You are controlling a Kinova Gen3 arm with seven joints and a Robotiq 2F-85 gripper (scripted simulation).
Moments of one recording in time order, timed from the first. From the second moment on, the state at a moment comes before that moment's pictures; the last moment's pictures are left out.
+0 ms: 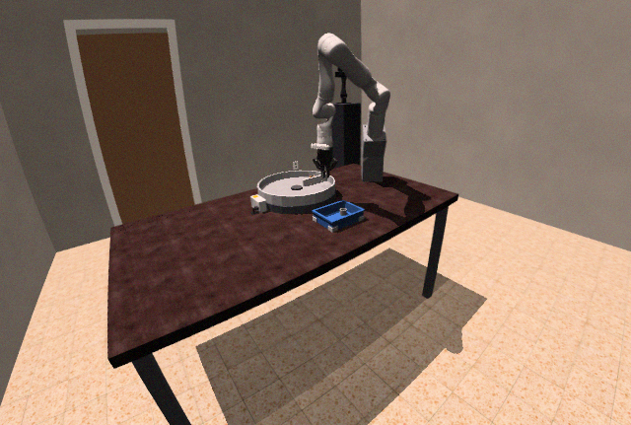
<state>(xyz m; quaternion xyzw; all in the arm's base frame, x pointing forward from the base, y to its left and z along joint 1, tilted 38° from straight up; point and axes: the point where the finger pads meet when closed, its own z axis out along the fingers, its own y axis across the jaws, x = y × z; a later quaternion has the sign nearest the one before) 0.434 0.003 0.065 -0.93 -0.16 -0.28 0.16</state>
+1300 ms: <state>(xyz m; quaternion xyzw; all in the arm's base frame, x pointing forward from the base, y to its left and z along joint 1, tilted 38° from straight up) 0.409 -0.085 0.003 -0.92 -0.24 -0.29 0.13</state>
